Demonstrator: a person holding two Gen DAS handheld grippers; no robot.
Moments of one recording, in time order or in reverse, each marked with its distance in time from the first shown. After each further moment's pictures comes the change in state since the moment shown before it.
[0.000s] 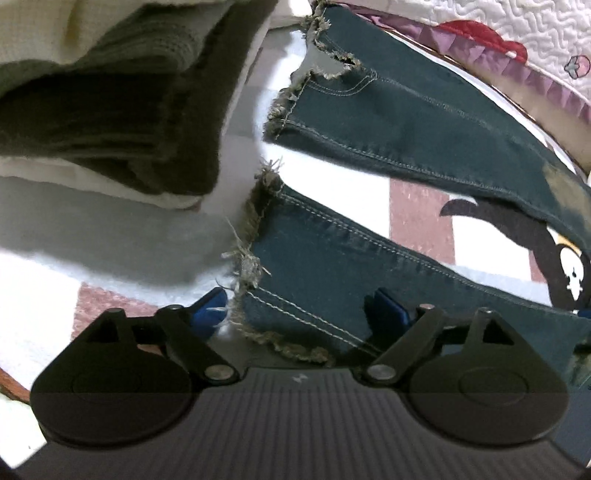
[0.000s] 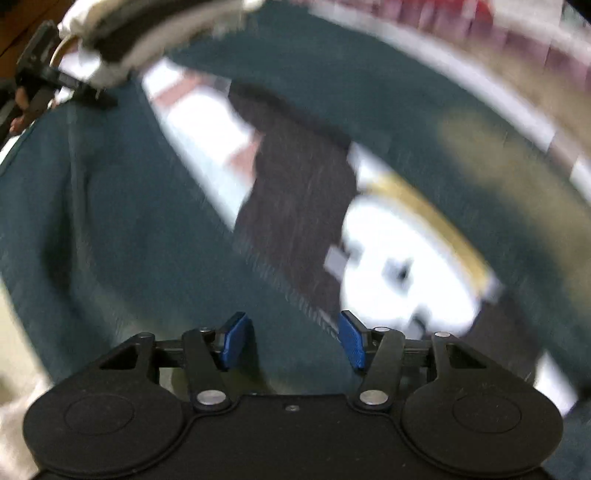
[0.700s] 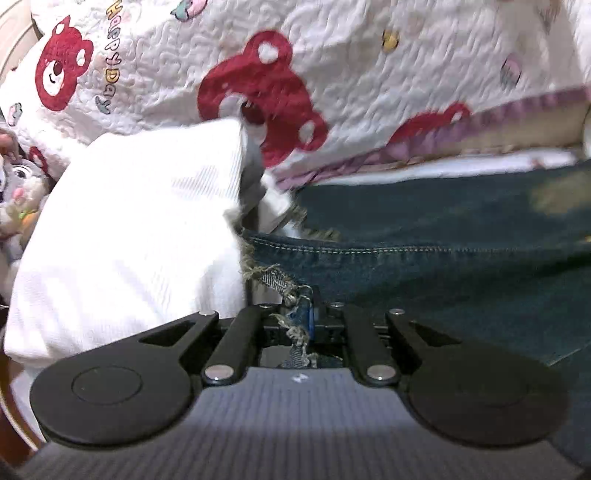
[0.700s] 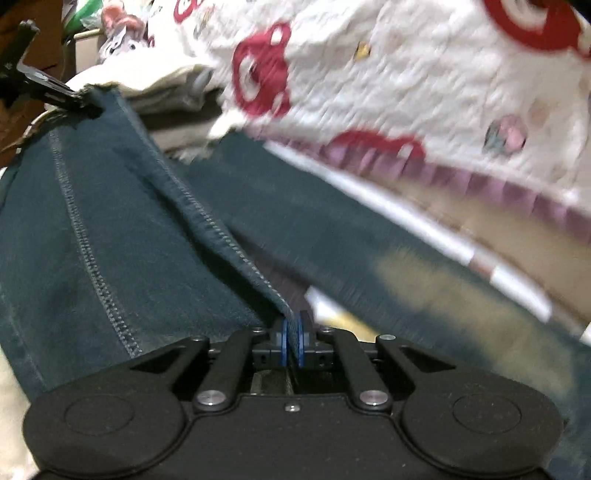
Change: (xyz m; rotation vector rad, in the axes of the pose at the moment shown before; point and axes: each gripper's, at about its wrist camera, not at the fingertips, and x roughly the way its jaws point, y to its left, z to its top) left arm -0.088 -0.079 0.014 0.405 -0.446 0.312; right arm -0.030 0.052 -0.002 -0.089 -0.568 -0.409
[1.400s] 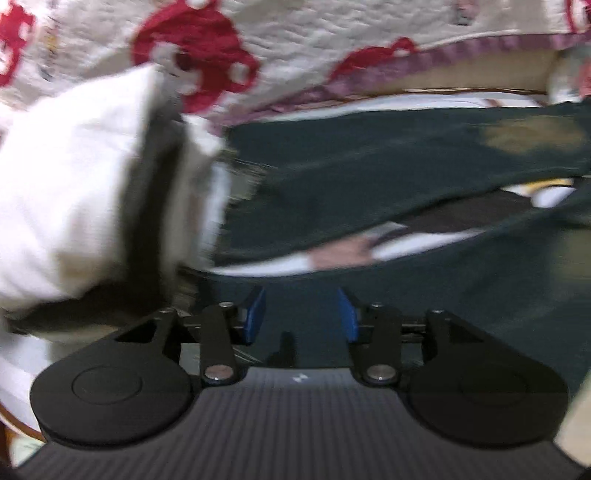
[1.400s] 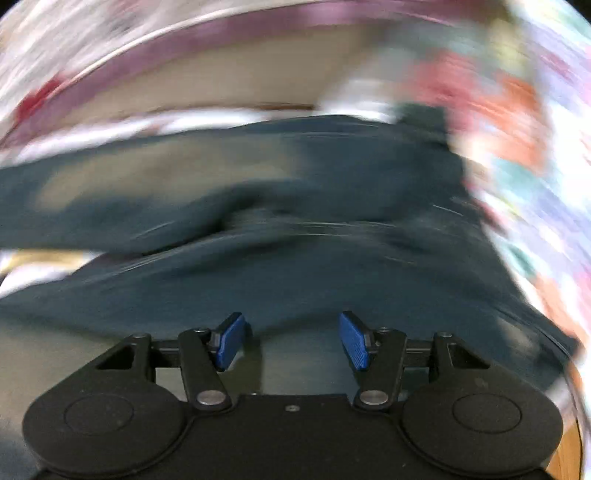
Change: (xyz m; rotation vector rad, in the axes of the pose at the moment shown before) left arm -0.004 -0.066 -0.019 0.025 0.167 -0.169; right arm -0.081 -0.193 -0.137 0.751 0.301 -0.599
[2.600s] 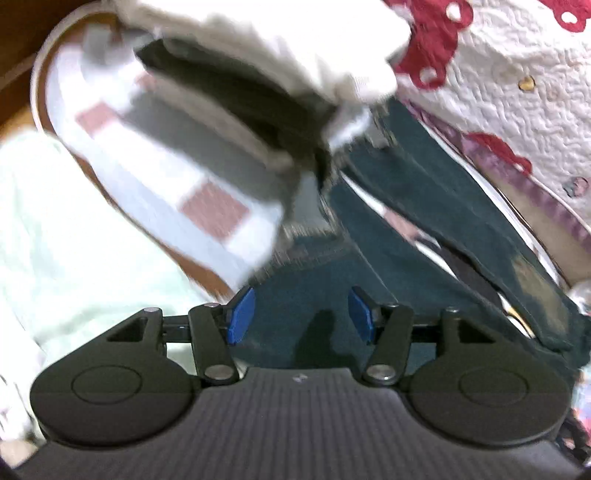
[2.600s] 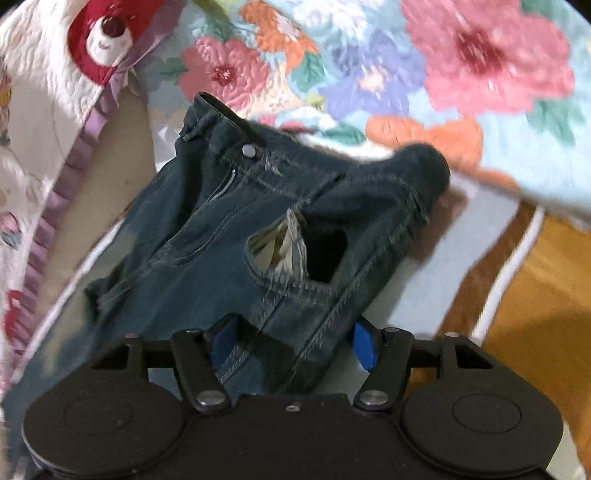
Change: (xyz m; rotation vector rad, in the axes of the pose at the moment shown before) left arm -0.097 0.078 -0.112 -0.879 0.094 -0.032; right arm 0.016 -0.131 -0.062 0.564 -0.058 0.101
